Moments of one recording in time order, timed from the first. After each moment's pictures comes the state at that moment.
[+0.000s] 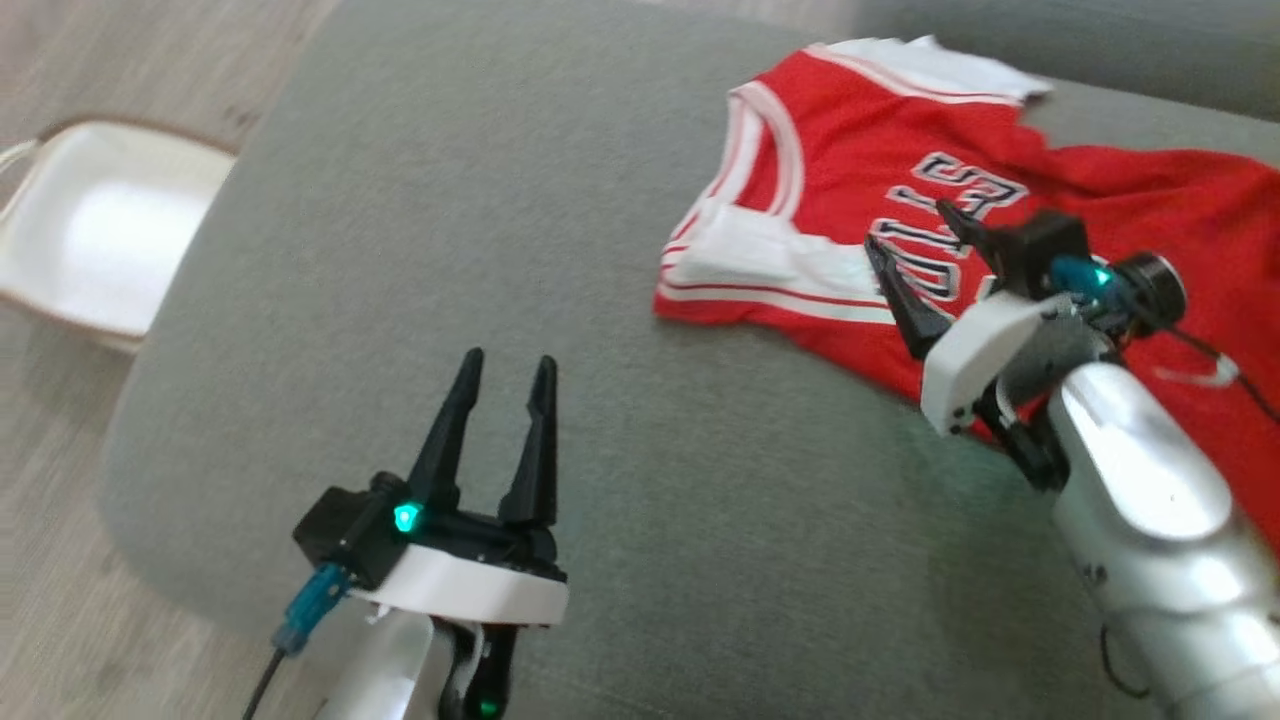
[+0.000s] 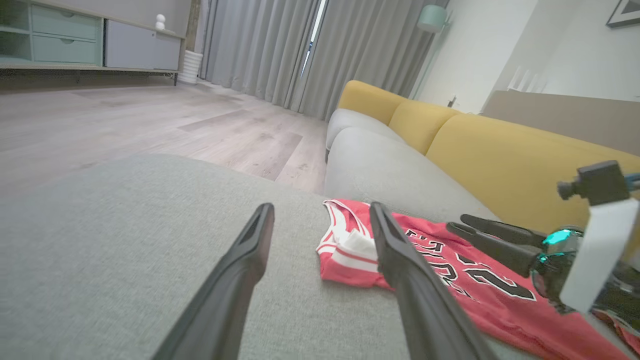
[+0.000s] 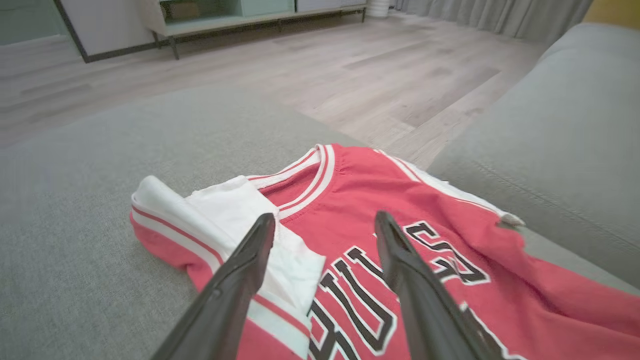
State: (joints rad) left arm -0.17 0.04 -0.38 0.19 -0.44 -0.10 -0.26; right arm -0.56 -0.24 0.40 0.54 0.20 0.13 0.06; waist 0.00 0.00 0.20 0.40
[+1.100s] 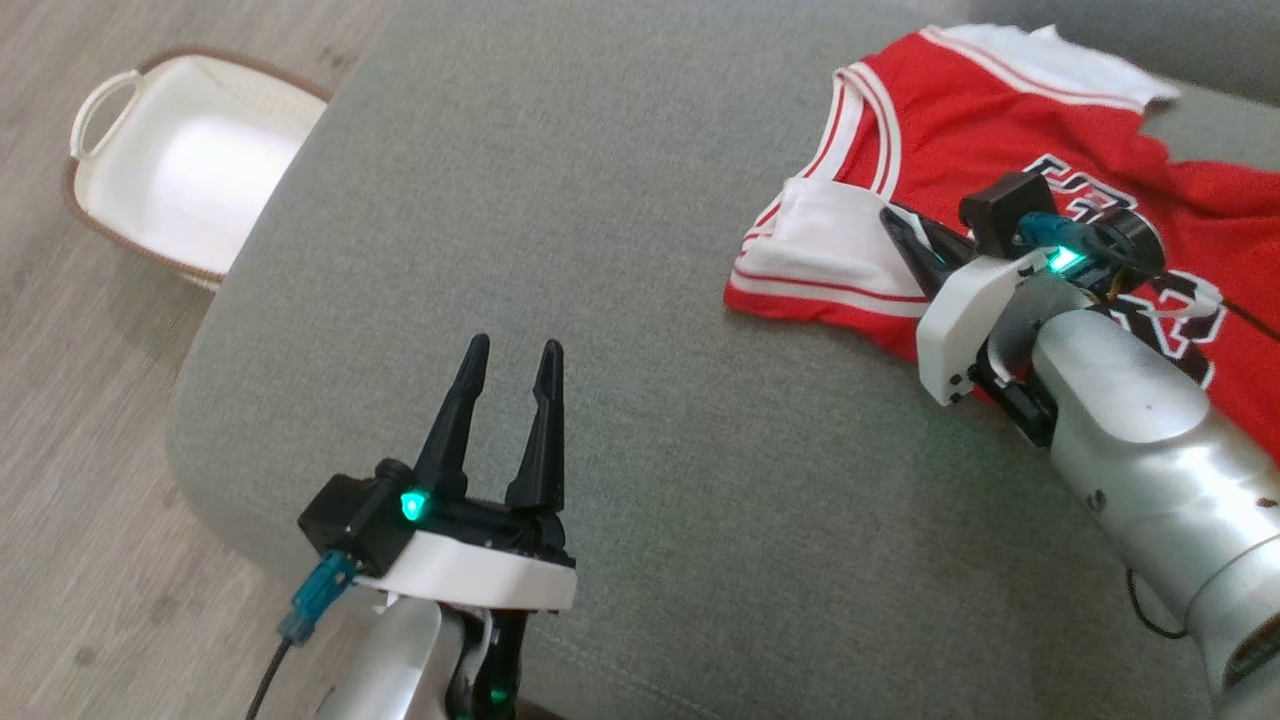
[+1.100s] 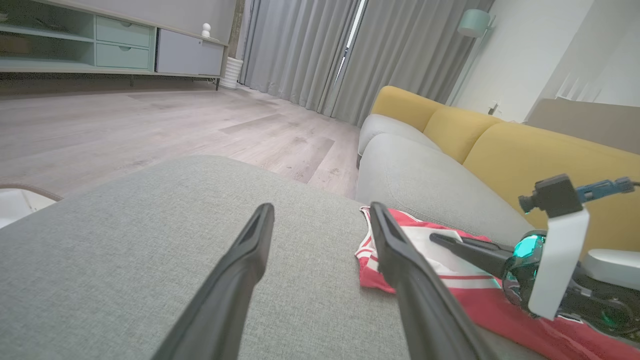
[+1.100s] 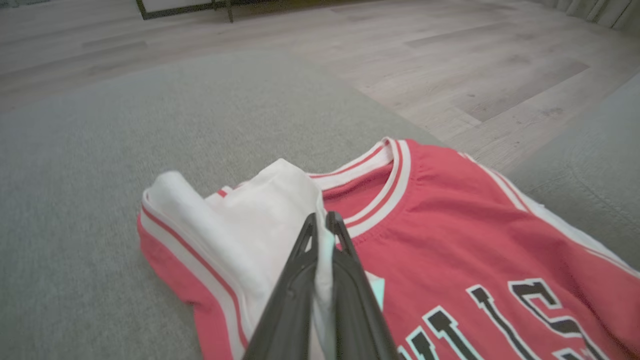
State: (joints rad) left arm -0.20 0.04 -0.42 0.18 -0.49 -0.06 -0.26; right arm -0.87 -0.29 0.88 0.97 0.51 0.13 -0.10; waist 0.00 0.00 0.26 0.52
